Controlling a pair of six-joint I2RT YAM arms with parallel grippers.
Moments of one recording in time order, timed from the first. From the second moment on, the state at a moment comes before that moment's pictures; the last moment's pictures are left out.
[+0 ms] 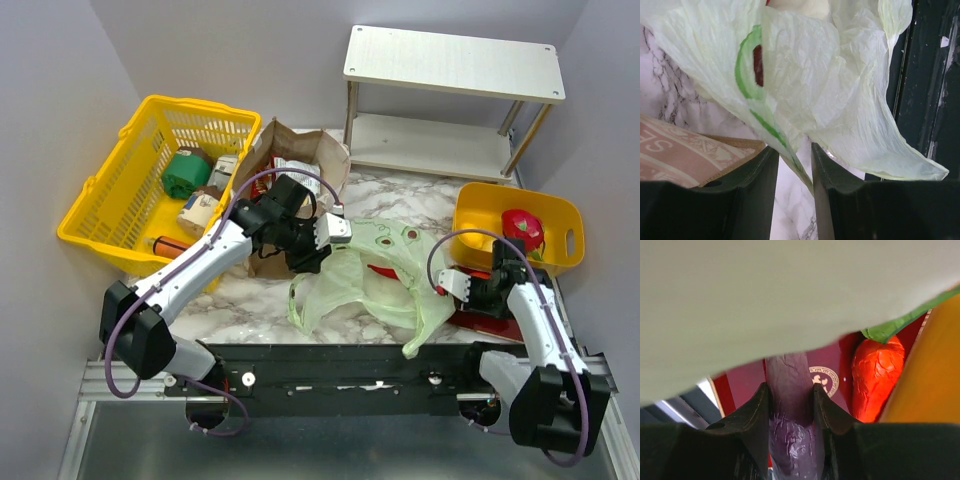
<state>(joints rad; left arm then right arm) -0.66 1.41 1.24 -0.86 0.55 0.63 -0.17 0.94 0.57 -0.96 -0.18 -1.52</state>
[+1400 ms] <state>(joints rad) -0.65 1.51 1.30 -0.80 0.57 0.47 0.24 1.01 1.22 -1.01 -0.77 -0.94</state>
